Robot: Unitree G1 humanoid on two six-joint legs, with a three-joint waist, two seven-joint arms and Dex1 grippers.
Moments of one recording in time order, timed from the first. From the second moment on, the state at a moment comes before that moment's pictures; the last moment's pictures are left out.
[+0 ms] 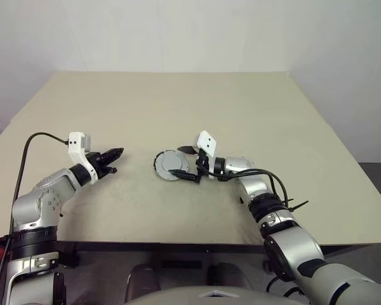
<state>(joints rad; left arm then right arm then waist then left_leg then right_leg) -0.27 0.50 0.33 0.07 -0.64 0.75 -0.62 -0.65 -0.14 0.18 0.74 0.07 -0.17 1.03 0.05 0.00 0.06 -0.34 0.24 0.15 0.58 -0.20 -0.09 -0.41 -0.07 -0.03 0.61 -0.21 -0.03</state>
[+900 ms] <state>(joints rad) -0.25 0.49 0.35 0.07 -0.64 0.75 -0.58 -0.65 -0.12 0.20 0.75 0.05 -0.21 1.02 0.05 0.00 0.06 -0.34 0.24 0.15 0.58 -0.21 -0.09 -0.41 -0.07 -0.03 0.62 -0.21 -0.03</state>
